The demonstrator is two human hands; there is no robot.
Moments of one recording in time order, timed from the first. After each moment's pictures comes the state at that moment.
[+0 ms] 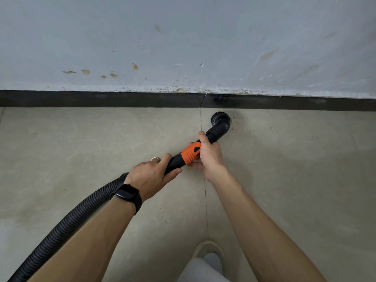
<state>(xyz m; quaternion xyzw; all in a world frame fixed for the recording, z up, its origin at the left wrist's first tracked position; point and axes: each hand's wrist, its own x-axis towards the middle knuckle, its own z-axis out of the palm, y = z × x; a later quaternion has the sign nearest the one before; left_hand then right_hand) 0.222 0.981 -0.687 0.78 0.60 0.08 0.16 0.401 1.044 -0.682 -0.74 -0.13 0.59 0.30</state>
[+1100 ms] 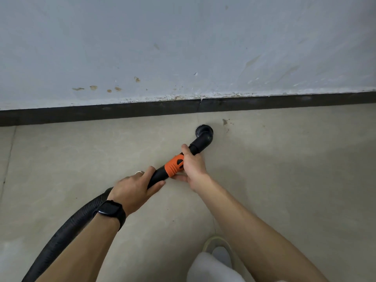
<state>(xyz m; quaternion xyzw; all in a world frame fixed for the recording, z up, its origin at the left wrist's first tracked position) 0.169 0.954 -0.667 0.78 0.60 -0.01 0.20 0.350 1.011 -0.664 -0.72 -0.09 0.63 0.28</state>
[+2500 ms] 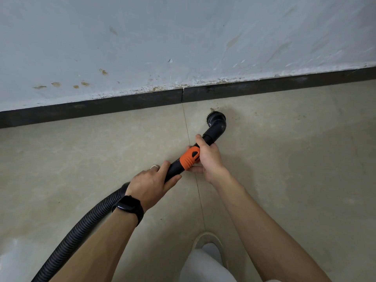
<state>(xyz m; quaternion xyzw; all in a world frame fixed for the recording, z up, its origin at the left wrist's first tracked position) 0.253 0.965 -0.680 0.81 0.56 0.04 0.17 0.435 1.016 -0.664 -0.72 -0.09 0.61 0.32</state>
